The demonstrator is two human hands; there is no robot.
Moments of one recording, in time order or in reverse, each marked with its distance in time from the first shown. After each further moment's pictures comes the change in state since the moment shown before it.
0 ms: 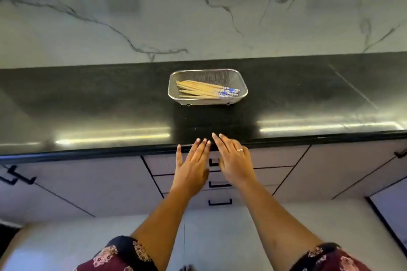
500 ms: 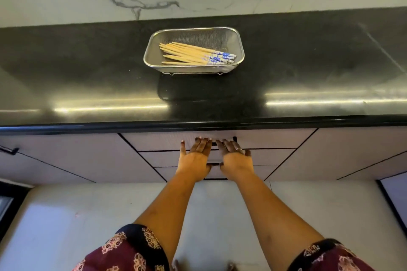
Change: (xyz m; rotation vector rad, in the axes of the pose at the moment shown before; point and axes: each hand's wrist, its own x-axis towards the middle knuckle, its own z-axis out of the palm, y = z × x) left_hand 0.037 0.047 0.086 0.067 -0.518 -0.084; right_hand -0.005 0.082 0.074 -0.001 -0.694 0.201
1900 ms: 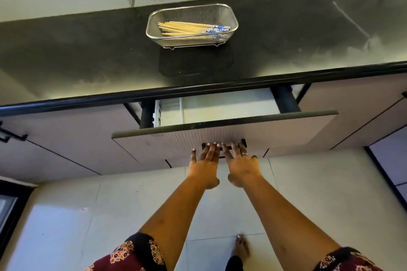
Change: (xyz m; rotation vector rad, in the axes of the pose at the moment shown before) left_hand -0.108 0.029 0.071 0.038 -0.144 0.096; right_hand -0.113 -0.022 0.087 -0.099 0.011 0.045
